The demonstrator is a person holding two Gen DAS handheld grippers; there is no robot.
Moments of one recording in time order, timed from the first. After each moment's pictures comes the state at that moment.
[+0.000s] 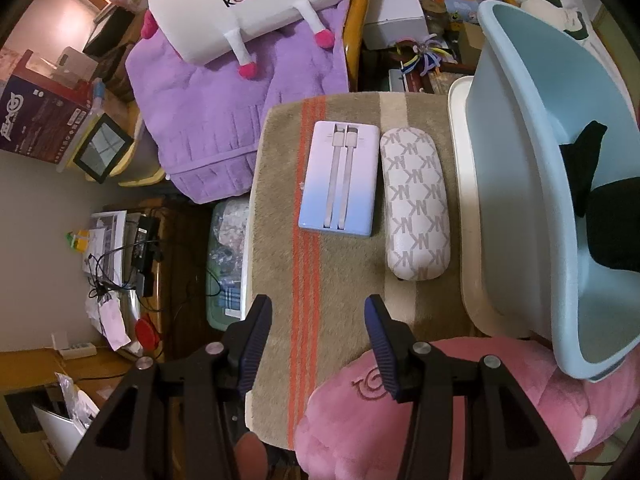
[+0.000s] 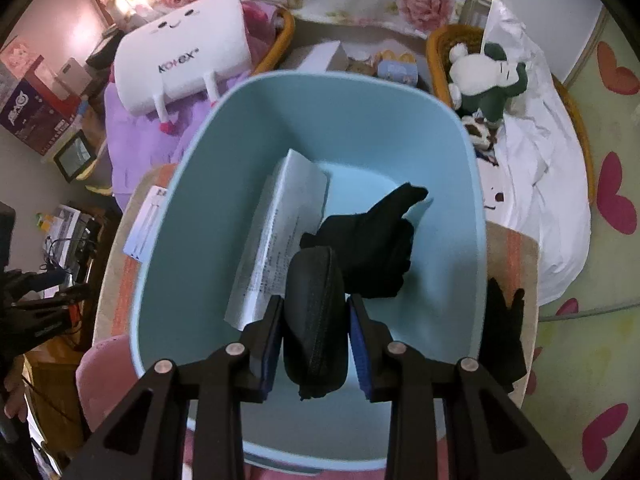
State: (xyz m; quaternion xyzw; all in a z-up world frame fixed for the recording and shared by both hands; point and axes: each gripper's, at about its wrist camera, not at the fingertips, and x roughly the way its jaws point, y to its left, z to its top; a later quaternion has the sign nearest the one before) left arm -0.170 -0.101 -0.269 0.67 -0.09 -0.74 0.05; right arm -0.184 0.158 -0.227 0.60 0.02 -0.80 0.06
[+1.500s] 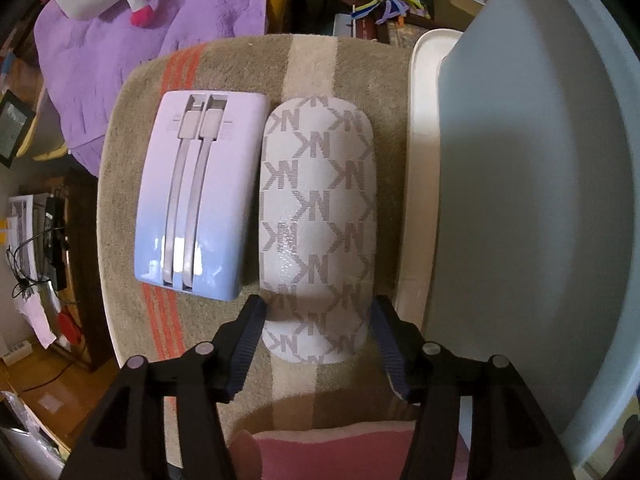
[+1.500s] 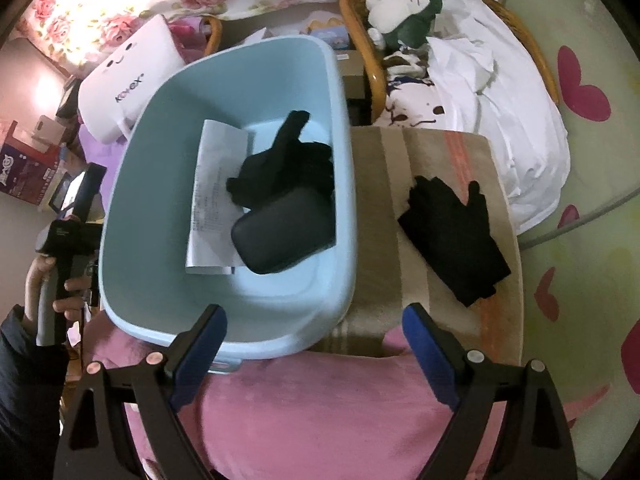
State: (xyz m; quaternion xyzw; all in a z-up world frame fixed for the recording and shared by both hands) left arm -0.241 -0.041 -0.368 0.75 -0.01 -0.66 -0.02; right arm -0.099 0.267 -0.224 0.62 -0.10 -0.78 0.00
